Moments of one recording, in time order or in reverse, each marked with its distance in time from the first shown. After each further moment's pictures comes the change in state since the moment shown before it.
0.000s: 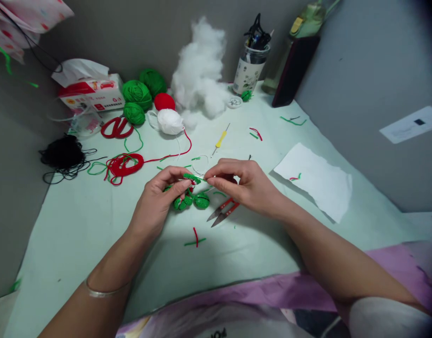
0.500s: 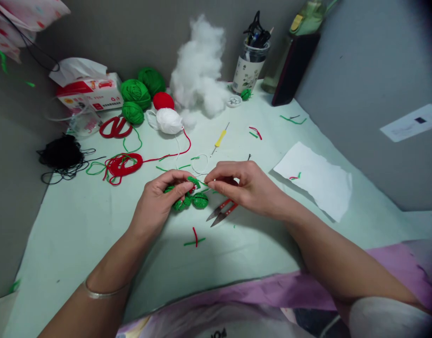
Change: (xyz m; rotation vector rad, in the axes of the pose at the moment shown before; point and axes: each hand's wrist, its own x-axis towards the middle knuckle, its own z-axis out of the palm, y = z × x) left_hand -0.001 -0.003 -0.001 0.128 -0.004 -0.001; right_hand -0.002 -0.004 -0.004 -0.027 -0.085 0.079
